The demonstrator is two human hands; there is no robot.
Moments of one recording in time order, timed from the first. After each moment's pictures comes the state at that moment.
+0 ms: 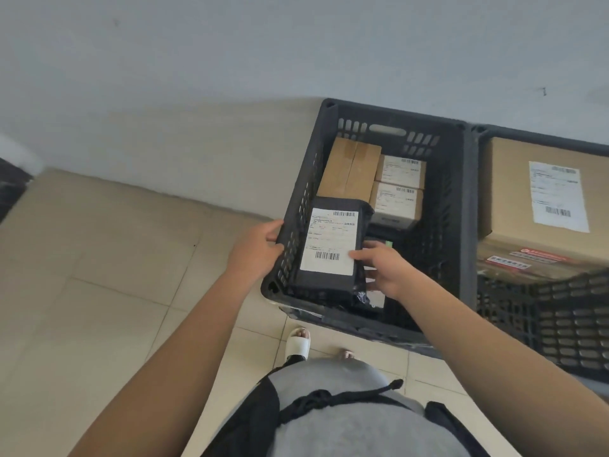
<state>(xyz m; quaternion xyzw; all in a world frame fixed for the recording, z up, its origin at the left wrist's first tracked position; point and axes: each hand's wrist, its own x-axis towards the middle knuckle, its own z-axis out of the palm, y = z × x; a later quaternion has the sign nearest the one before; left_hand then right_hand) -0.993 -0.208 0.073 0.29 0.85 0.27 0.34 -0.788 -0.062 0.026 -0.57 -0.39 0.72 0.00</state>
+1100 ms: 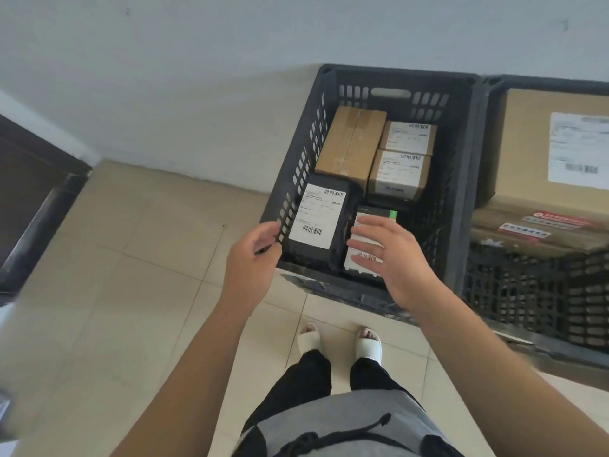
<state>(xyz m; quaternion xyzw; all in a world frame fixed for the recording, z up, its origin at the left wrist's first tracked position) -0.886 -0.264 0.097 0.25 0.84 0.41 0.26 -0.720 -0.102 0.078 -0.49 -0.40 0.76 0.14</state>
